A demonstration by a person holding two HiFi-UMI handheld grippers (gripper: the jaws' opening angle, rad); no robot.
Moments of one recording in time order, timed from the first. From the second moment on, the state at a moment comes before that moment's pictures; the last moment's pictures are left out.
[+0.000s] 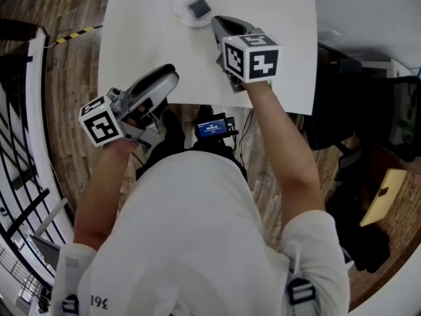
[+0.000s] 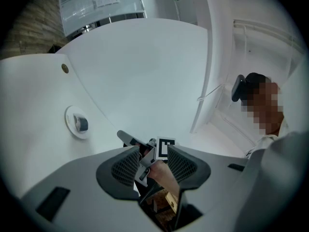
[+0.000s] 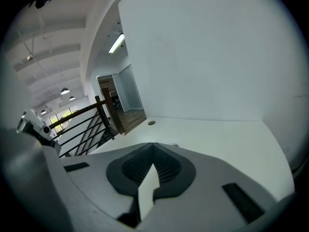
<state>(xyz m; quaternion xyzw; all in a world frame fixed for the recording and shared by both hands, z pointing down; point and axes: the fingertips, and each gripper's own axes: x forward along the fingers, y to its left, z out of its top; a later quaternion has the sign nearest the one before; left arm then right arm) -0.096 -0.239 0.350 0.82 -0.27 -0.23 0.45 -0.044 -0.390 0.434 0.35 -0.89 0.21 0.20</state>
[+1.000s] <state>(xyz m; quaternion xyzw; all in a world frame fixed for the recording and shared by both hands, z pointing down) -0.115 -0.194 0.292 0.83 -0.25 -0.27 0.43 -0.025 -0.290 0.344 0.34 -0.89 0.28 0.09</state>
